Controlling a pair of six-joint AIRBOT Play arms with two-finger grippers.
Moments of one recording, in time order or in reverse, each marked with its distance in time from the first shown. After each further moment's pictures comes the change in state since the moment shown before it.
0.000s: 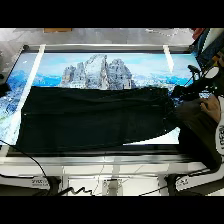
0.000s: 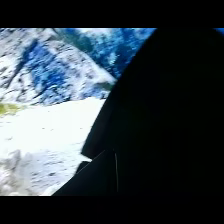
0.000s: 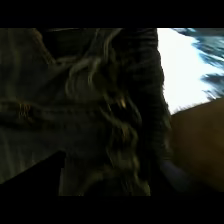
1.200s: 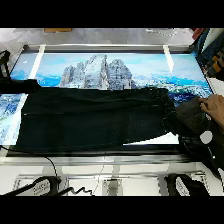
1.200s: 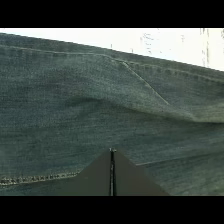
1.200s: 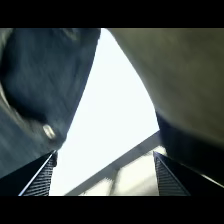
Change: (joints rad) left arm -0.198 0.285 -0.322 -0.449 0.017 0.299; right arm 0.000 0.829 -1.149 -0.097 -0.520 0.565
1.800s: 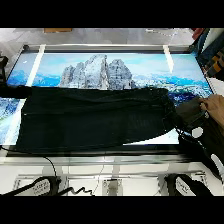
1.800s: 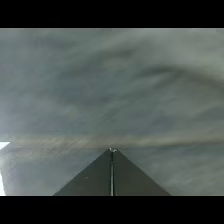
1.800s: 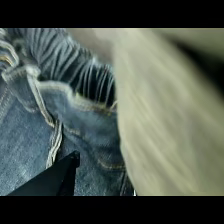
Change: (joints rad) left arm 0.038 -0.004 -0.002 0.331 -0.034 -0.002; right arm 0.000 -0.241 -0.026 0.232 -0.504 -0.065
